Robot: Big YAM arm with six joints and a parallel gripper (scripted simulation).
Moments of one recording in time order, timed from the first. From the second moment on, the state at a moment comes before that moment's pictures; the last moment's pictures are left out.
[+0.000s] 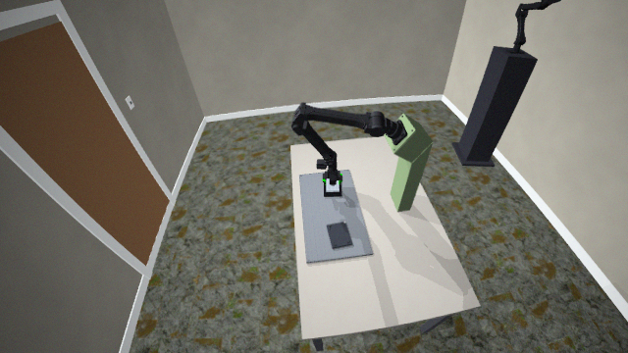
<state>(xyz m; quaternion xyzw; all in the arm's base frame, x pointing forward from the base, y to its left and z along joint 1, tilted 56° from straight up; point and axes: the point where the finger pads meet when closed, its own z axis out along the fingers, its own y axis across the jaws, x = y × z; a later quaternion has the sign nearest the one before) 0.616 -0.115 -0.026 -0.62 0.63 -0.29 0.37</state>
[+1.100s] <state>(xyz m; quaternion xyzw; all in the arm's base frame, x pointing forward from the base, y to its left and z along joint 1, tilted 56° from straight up) 0.575 -0.119 -0.001 -0.62 0.63 -0.29 0.37</state>
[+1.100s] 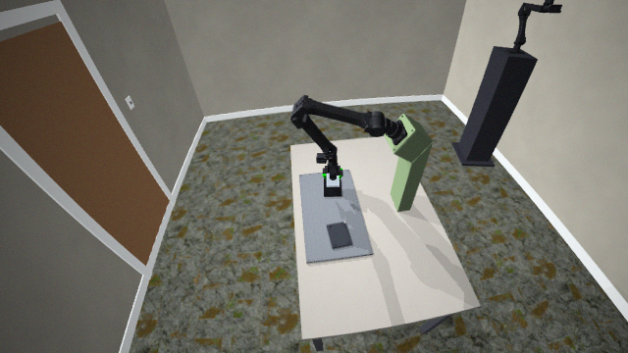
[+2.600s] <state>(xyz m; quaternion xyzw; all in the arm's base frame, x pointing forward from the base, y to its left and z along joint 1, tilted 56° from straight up) 0.561 -0.077 0.011 -0.68 0.56 -0.33 0.34</state>
